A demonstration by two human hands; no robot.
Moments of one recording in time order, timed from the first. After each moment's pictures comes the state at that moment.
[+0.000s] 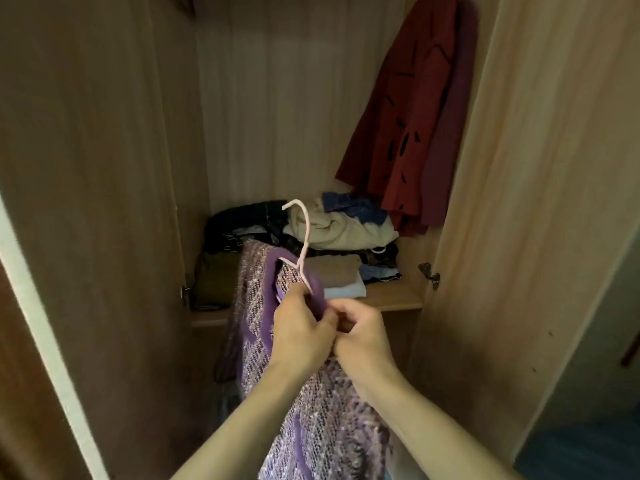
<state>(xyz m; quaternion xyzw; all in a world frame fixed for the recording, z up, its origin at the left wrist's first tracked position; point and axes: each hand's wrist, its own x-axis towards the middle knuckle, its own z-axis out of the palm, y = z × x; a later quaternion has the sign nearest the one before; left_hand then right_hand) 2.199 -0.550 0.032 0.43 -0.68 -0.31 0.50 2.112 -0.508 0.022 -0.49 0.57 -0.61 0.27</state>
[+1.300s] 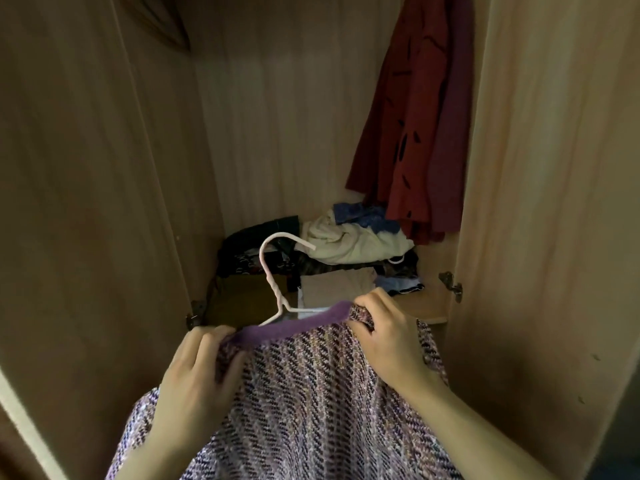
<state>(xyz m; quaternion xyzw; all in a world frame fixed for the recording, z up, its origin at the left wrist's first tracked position) 2.282 -0.576 0.006 0.38 -0.79 0.12 0.46 1.995 -0.562 0.009 -0.67 0.52 -0.50 -0.18</state>
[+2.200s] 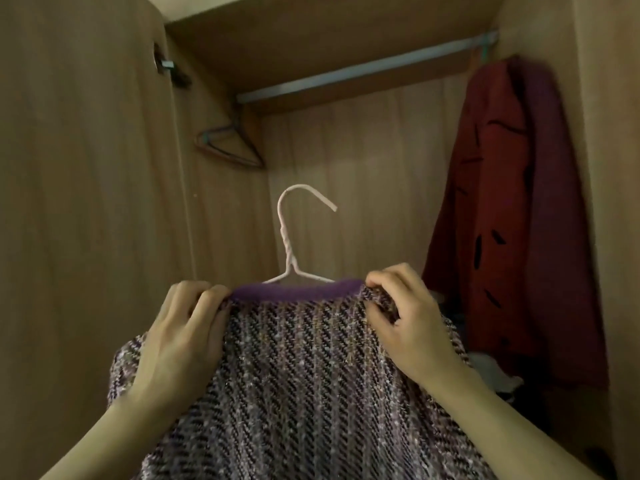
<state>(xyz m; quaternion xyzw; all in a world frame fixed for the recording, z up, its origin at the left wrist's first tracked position) 2.222 -0.708 0.200 0.38 -0.67 0.42 0.48 1.926 -0.739 0.184 -0.72 0.29 -0.60 -0.17</state>
